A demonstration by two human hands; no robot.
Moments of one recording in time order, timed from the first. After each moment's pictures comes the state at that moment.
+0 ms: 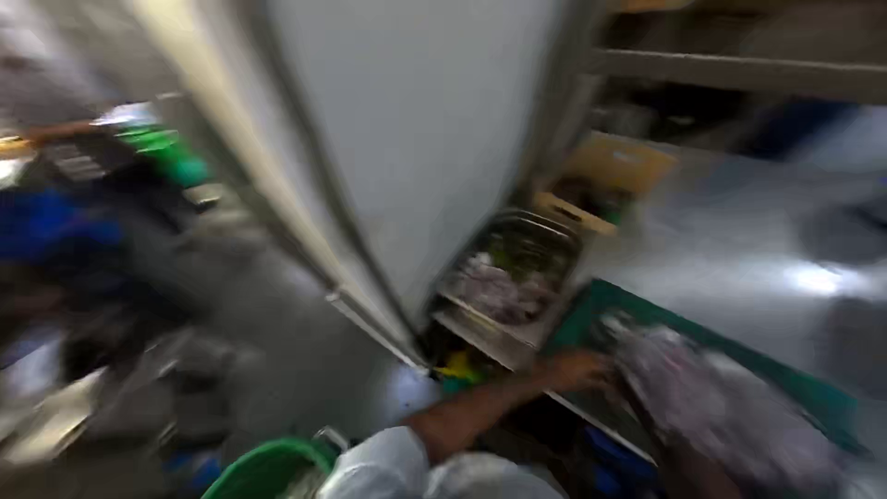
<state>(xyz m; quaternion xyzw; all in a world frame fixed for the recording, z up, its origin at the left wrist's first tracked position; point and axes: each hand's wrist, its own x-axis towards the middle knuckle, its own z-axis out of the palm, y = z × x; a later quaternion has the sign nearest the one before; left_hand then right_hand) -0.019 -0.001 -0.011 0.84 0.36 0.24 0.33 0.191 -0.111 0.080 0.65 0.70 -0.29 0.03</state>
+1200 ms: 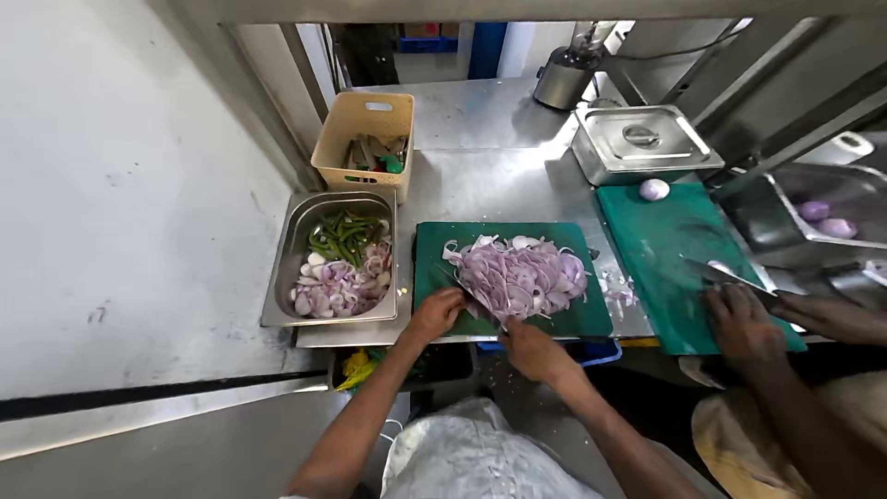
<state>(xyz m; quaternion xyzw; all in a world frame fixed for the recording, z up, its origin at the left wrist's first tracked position) -0.006 0.006 -0.037 0.86 0.30 0.29 0.30 0.189 -0.101 0.078 0.73 0.55 -0.39 0.11</state>
